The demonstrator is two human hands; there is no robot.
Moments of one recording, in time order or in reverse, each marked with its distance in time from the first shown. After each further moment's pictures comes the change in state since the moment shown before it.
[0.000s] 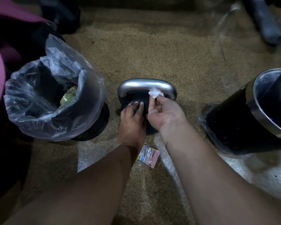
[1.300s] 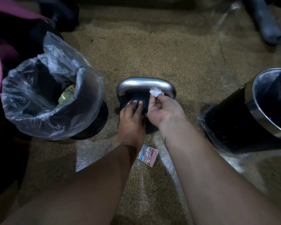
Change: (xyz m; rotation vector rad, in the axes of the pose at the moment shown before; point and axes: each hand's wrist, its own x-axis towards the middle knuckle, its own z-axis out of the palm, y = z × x) left_hand -0.001 0.009 -0.010 0.119 -0.070 0.024; right_hand -0.003 -0.004 0.004 0.057 0.051 0.024
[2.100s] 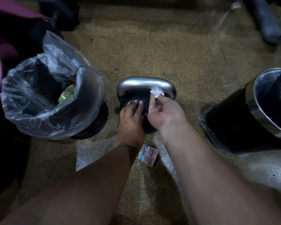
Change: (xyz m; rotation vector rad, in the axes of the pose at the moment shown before) left_hand 0.000 -0.006 0.010 -0.070 0.052 -0.022; right_hand -0.001 0.002 -0.004 -0.055 -0.043 -0.020
